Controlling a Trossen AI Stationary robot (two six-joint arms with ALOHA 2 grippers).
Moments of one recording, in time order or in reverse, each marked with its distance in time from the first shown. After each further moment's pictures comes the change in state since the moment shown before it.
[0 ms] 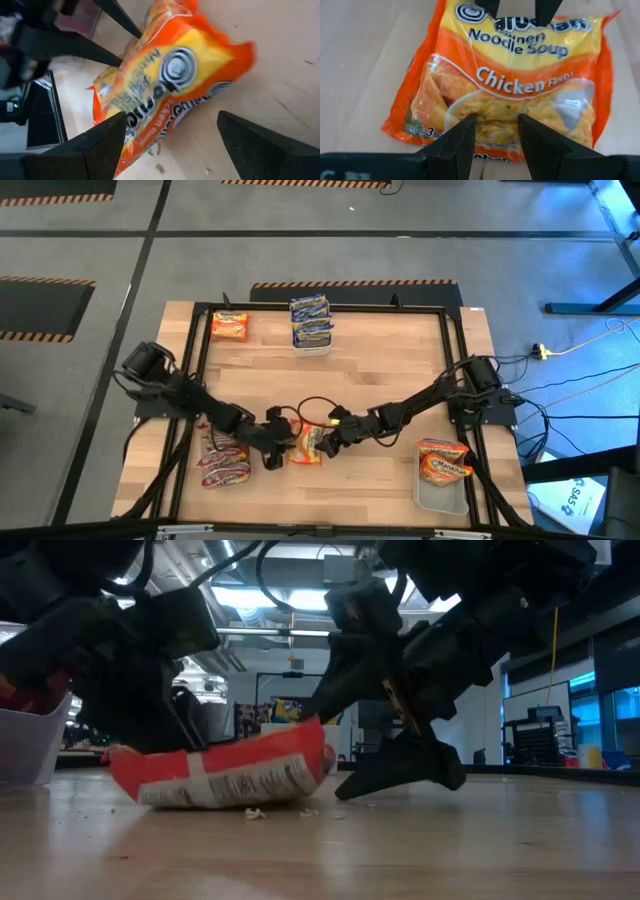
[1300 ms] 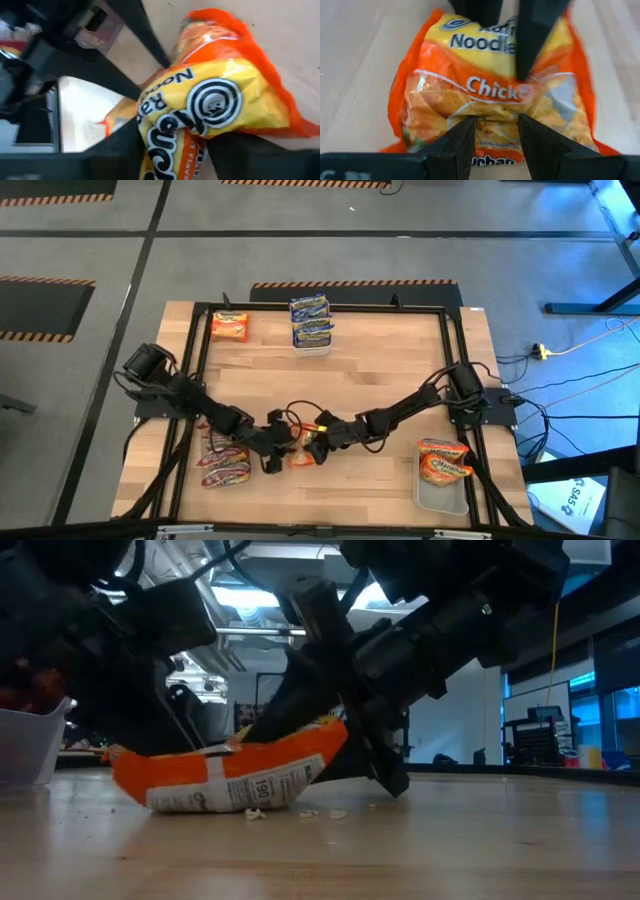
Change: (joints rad) left arm -0.024 0.025 -0.003 0.077 -0.008 0.029; right arm 0.001 0.142 0.149 0.062 0.060 -0.136
